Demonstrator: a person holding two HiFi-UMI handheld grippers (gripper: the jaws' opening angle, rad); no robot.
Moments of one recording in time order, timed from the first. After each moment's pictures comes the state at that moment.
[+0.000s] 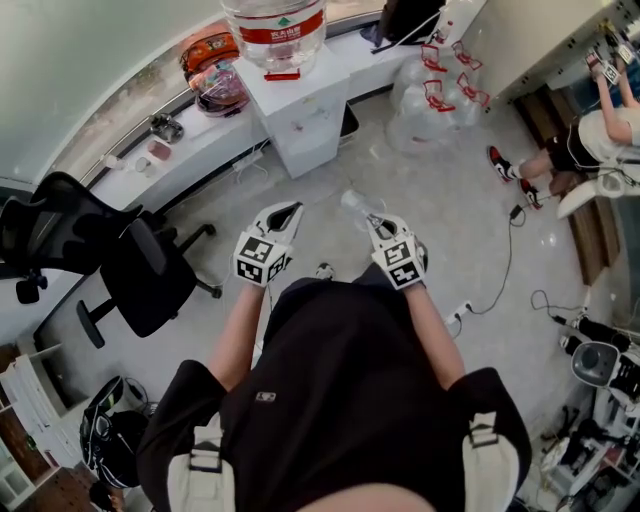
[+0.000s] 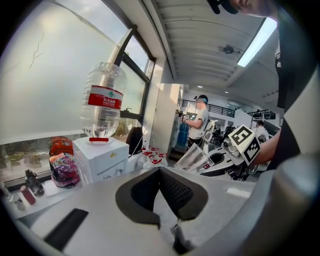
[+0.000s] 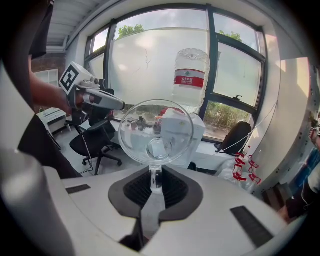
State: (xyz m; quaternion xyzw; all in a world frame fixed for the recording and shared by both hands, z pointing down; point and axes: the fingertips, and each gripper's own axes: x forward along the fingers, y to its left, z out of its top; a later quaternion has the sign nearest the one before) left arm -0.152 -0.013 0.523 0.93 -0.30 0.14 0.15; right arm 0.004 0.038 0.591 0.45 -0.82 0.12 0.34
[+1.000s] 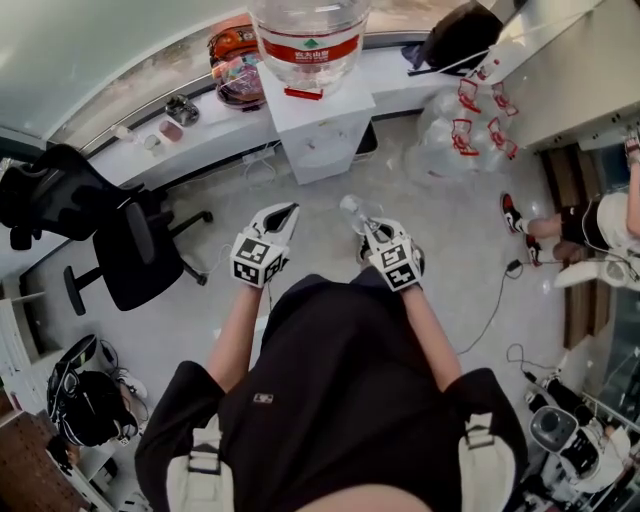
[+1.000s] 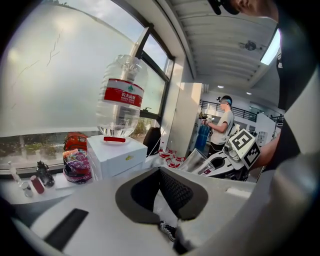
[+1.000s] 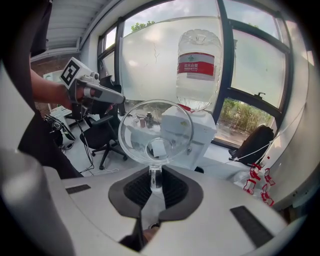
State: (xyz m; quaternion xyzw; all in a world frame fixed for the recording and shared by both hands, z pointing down) left arm -0.142 -0.108 0.539 0.89 -0.40 0.13 0.19; right arm 0.027 -0.081 0.621 0.35 -0.85 0.12 0.37
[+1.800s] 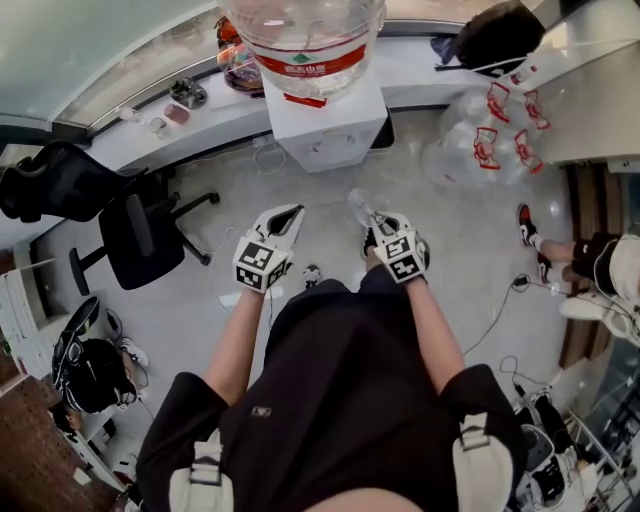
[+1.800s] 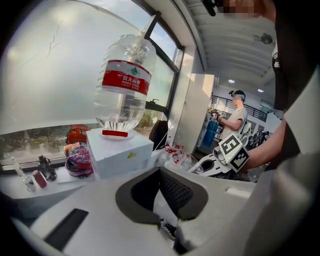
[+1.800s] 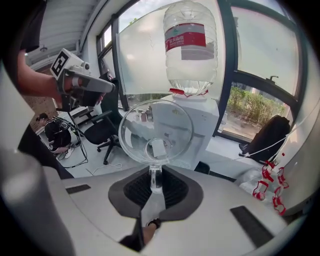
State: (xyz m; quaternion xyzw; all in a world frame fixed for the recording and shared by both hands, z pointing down) left arm -0.115 -0.173 0.564 0.86 -0.43 0.17 0.22; right arm 0.054 -0.171 0.680 0.29 -0.86 0.16 0.39
